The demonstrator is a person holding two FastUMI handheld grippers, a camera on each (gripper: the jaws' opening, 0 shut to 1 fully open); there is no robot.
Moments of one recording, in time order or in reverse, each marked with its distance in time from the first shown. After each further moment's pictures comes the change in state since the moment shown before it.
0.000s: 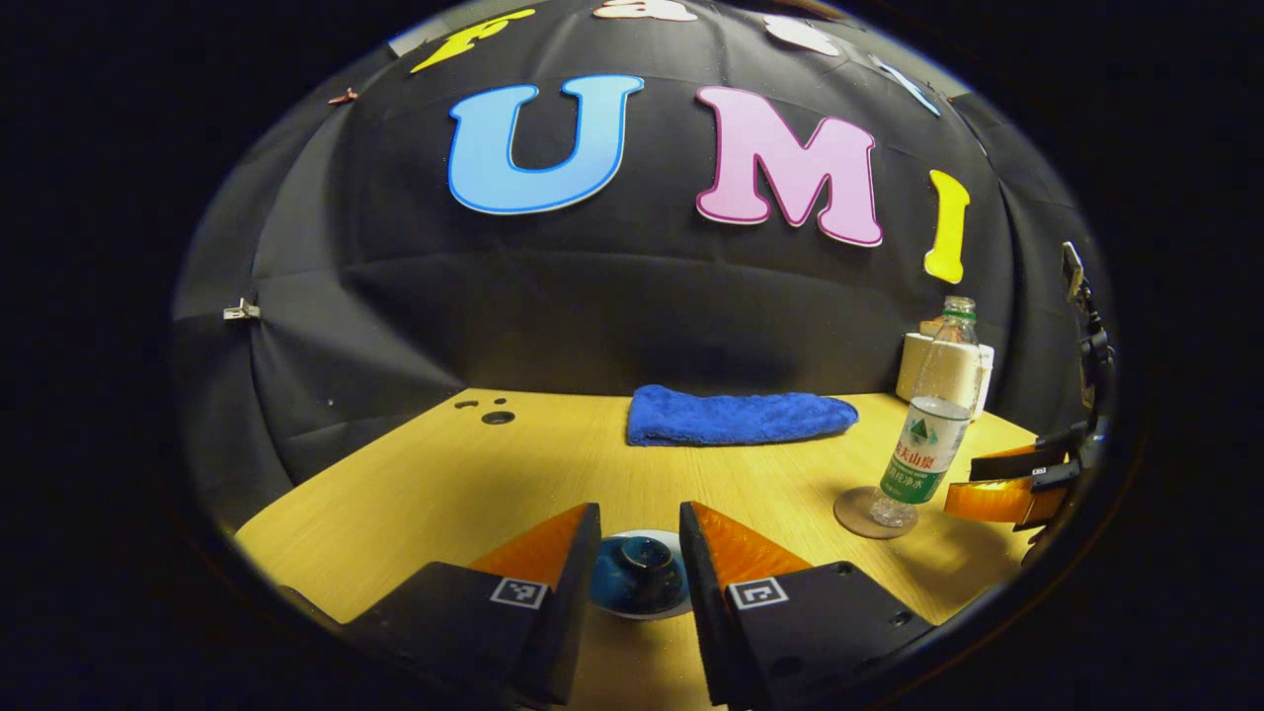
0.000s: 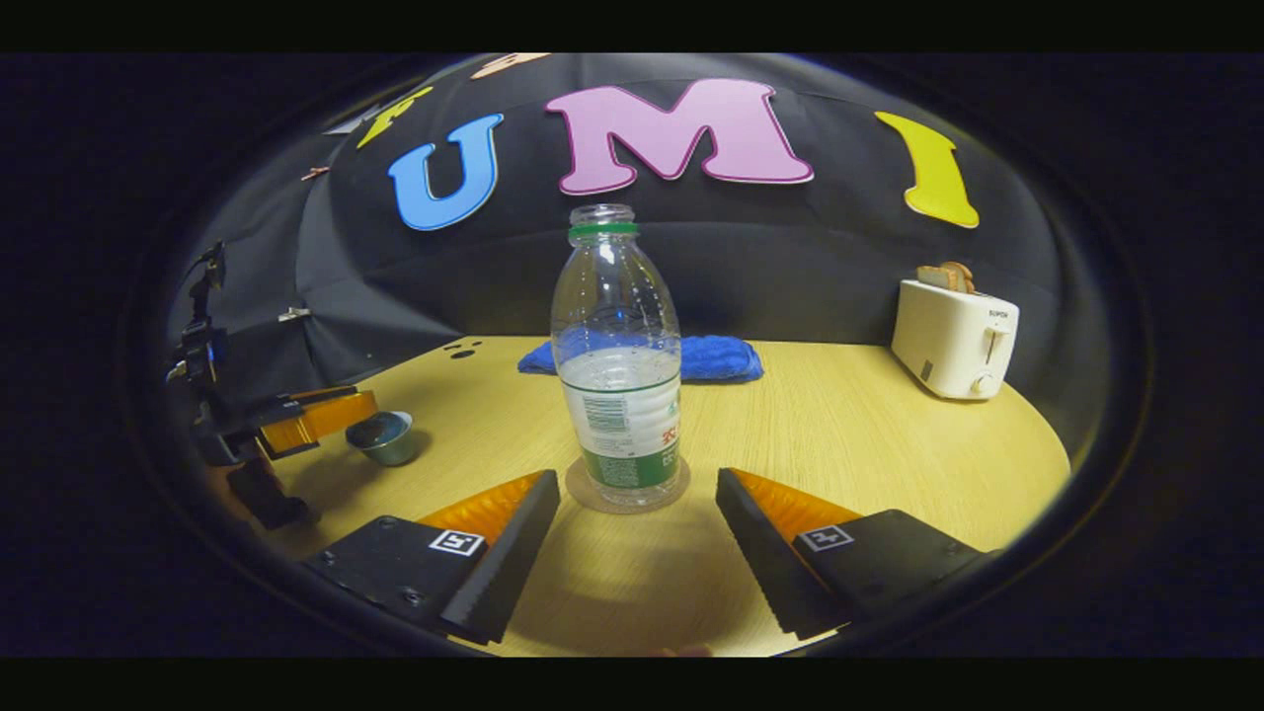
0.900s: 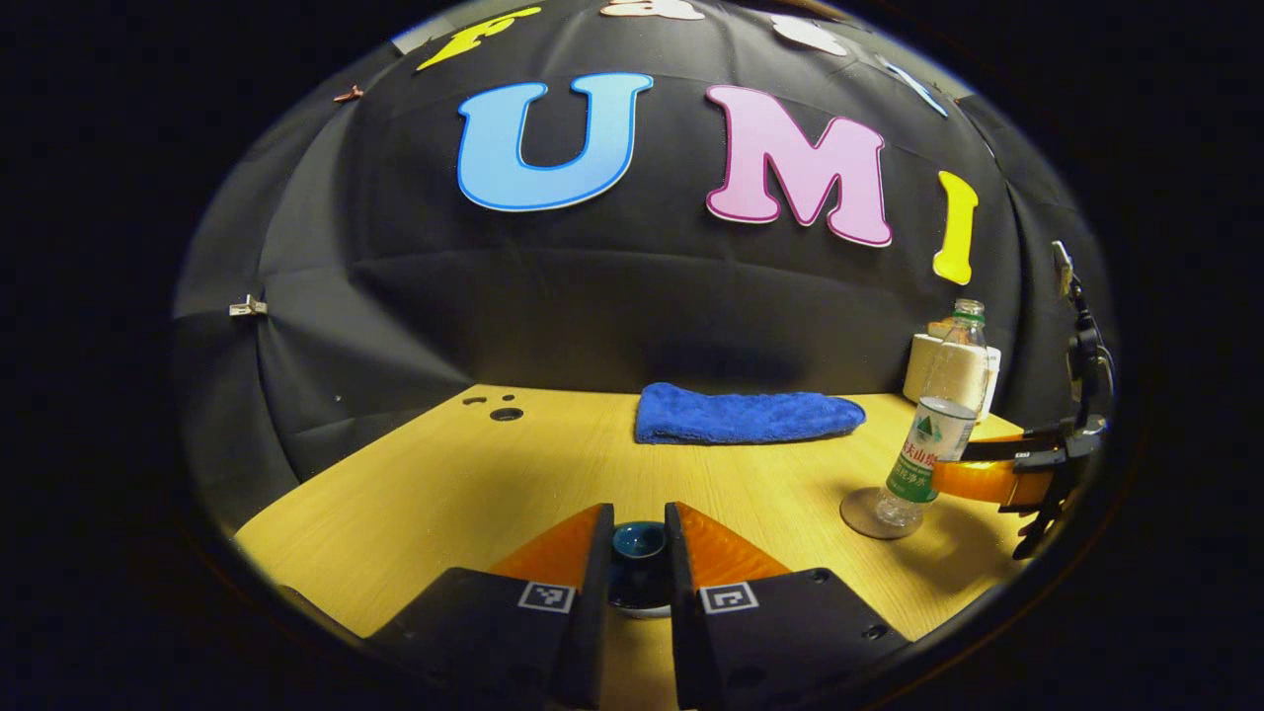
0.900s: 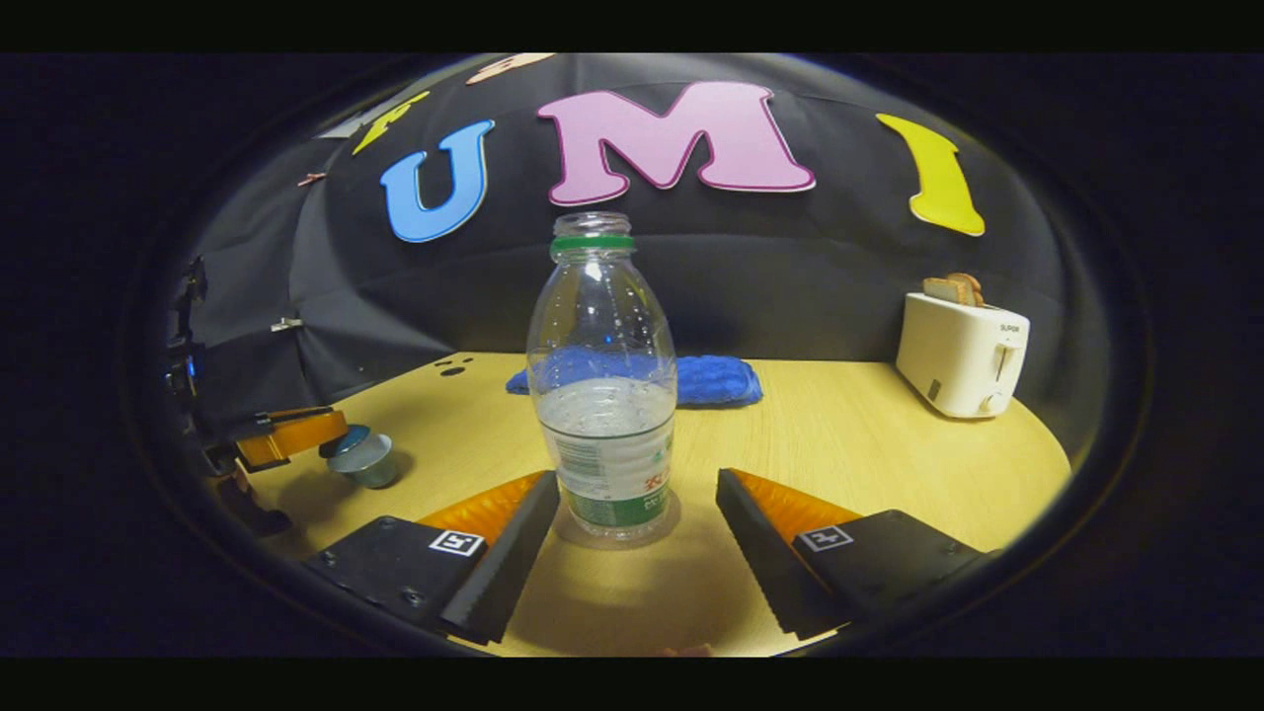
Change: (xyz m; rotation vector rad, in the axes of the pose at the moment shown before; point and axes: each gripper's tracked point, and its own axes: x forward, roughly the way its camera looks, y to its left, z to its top) left arm 0.006 0.002 -0.010 -0.004 0.027 0.013; right arm 0.016 -0.005 0.010 -0.006 -0.046 0.000
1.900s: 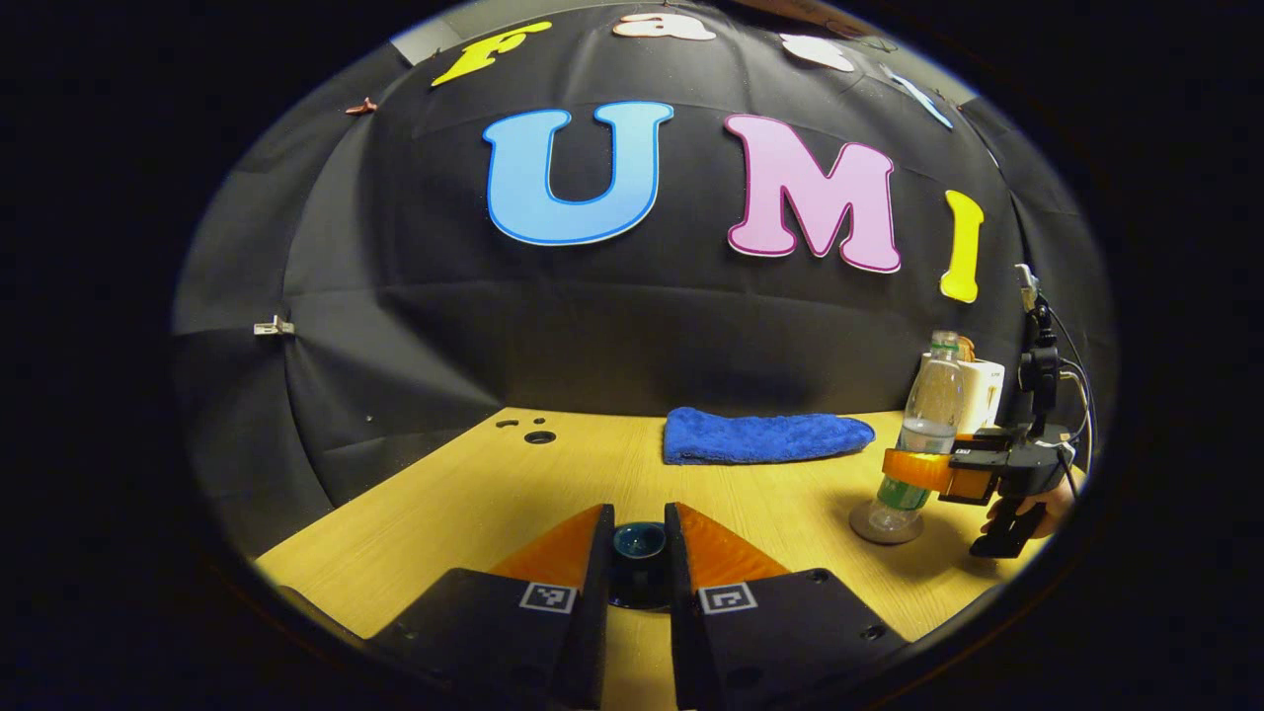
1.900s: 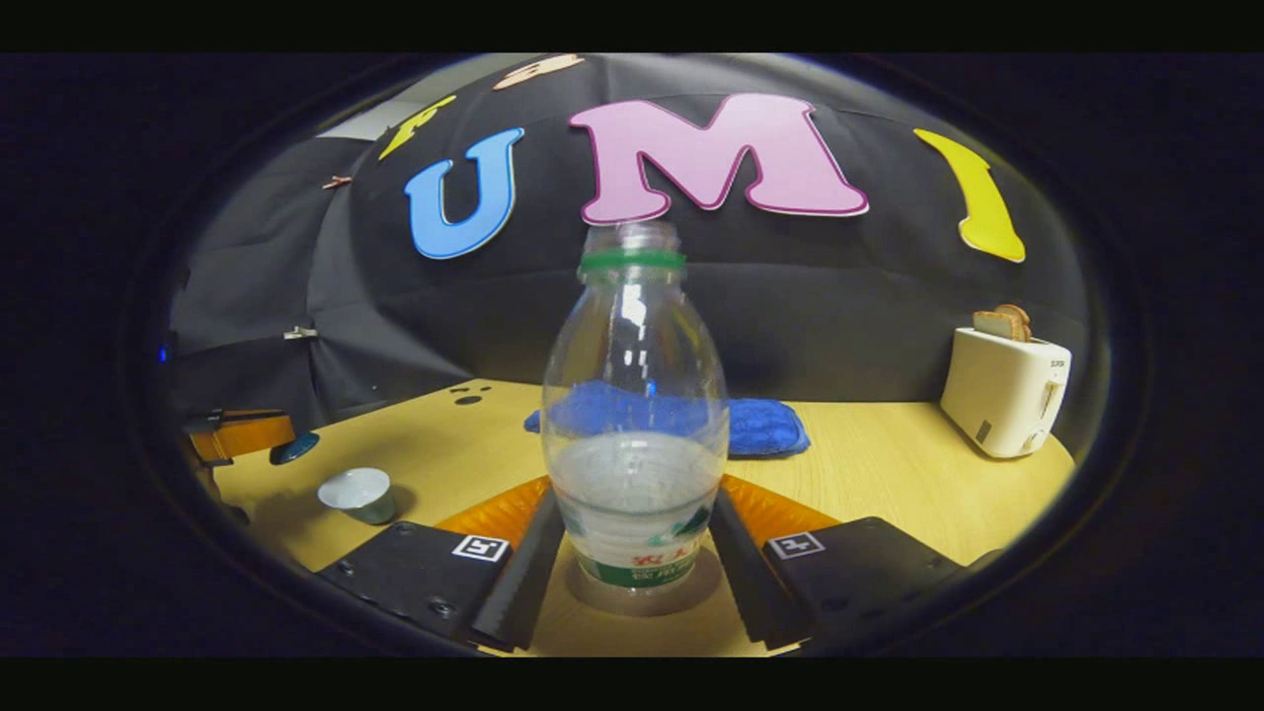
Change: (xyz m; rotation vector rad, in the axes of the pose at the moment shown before) left arm -0.038 0.030 0.032 -0.002 -0.060 0.050; right arm 0.029 0.015 0.027 -0.043 -0.118 0.072
